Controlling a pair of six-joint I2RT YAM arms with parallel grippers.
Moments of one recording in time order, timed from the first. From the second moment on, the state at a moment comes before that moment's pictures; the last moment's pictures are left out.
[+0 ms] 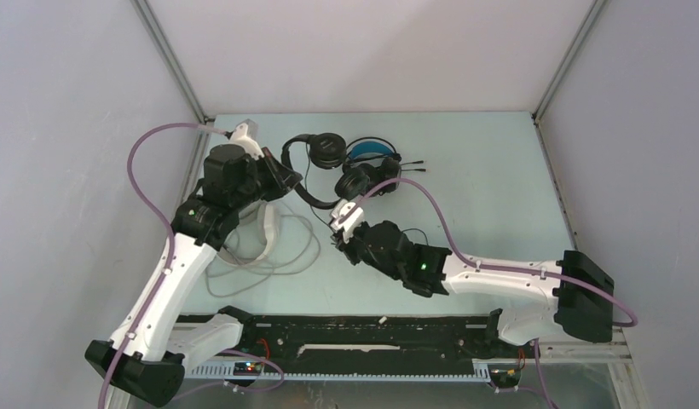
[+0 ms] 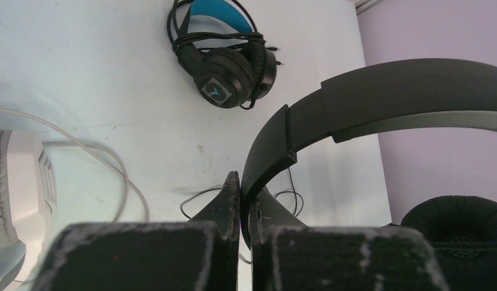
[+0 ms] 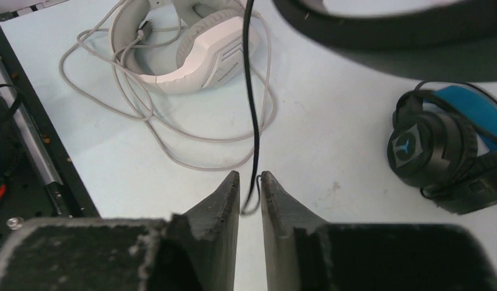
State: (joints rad) left arm -0.35 1.00 1.14 -0.56 0.12 -0.64; right arm 1.22 1.37 0.91 0.16 0.30 0.02
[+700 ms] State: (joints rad) left arm -0.35 0.99 1.27 -0.67 0.16 -0.64; right arm 1.14 1.61 0.72 0.90 0.05 -0.30
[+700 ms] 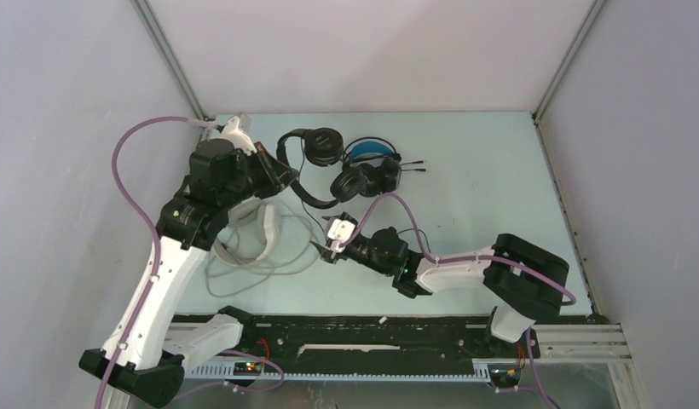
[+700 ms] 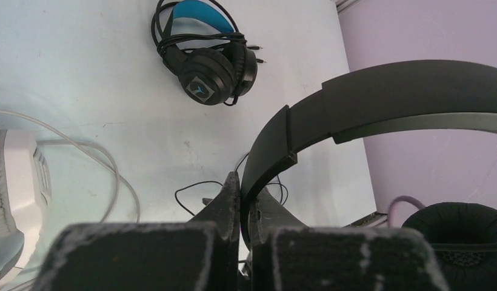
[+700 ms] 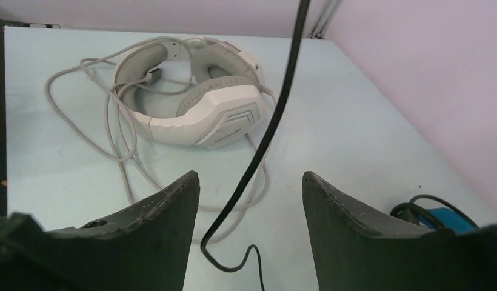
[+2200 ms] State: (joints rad) left arm -0.30 1.07 1.46 -0.80 0.26 -0.35; right arm 0.83 1.39 0.31 1.20 -0.18 -0.08
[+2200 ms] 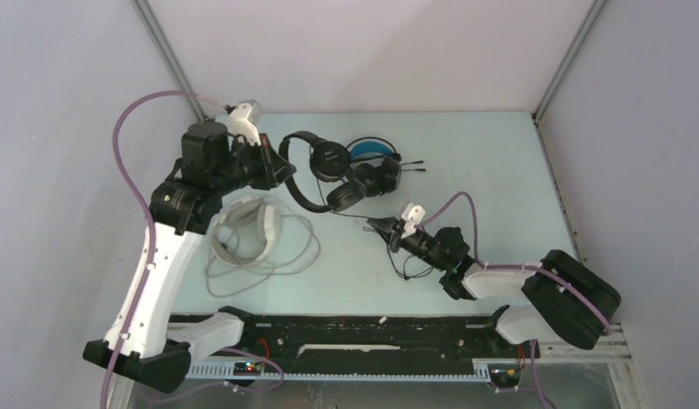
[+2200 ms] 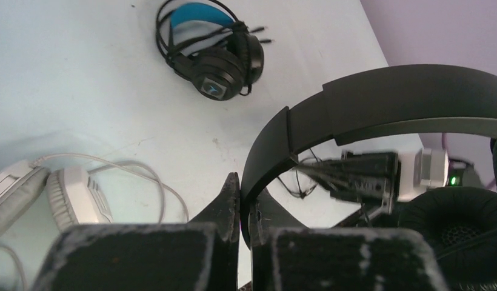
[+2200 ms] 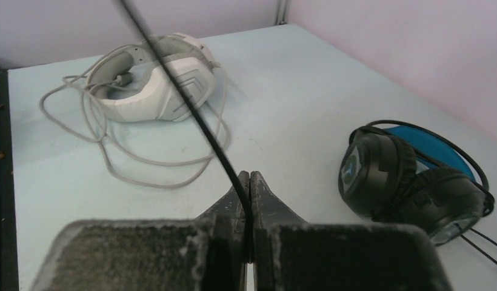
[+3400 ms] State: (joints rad) left arm -0.62 1.01 1.13 -0.63 0.21 0.47; right arm 0.68 1.00 0.70 0.15 -0.74 0.65
